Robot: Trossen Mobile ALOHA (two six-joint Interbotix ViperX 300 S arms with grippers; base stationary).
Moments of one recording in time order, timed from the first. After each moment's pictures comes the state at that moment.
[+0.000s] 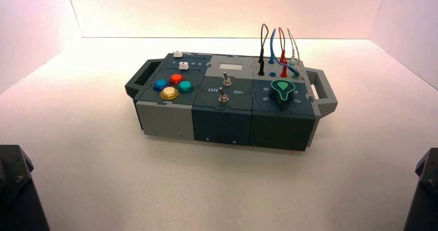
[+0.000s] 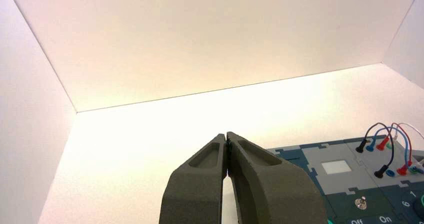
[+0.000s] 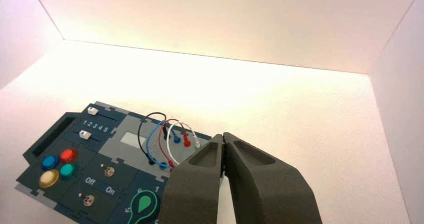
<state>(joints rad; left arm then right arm) -0.21 -1.15 1.16 -0.14 0.29 0.18 0.23 -1.24 1.12 0.02 0.56 0.04</state>
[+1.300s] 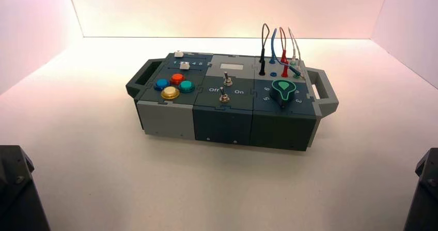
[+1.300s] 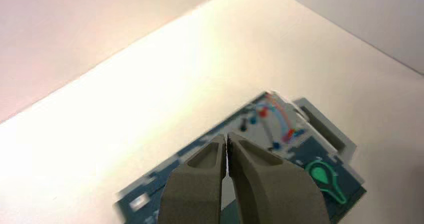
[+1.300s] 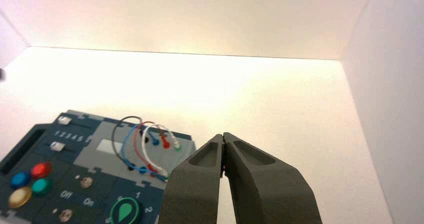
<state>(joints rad) -0.75 -0.27 0.67 -0.15 0.27 0.18 0.10 -1.23 1.12 0.02 0.56 0.04</state>
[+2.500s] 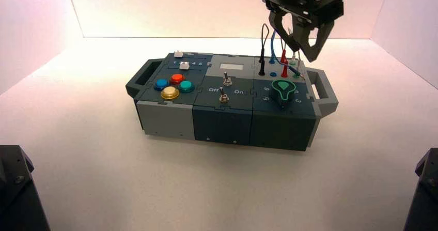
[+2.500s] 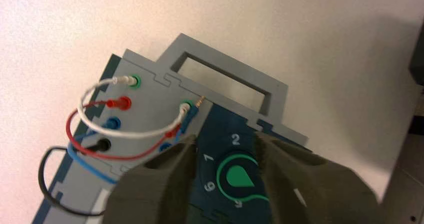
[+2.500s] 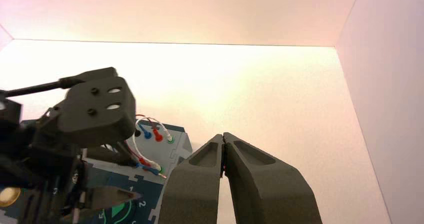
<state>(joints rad) -1.01 0.31 0.17 -0.14 0.69 0.35 0.09 -1.20 1.12 0.02 0.58 0.04</state>
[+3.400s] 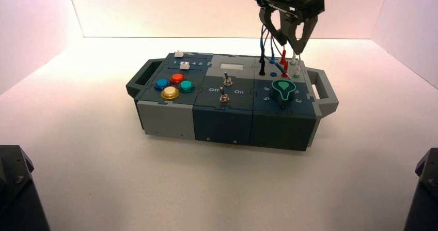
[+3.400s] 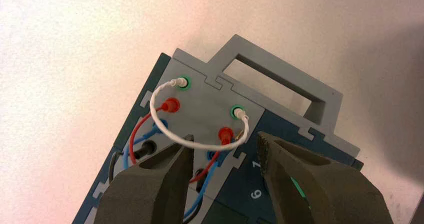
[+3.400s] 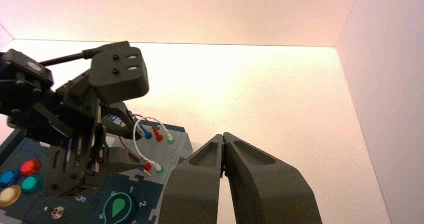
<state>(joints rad) -0.93 0.38 0.07 -0.15 0.76 0.38 0.09 -1.20 1.12 0.02 0.58 0.04</state>
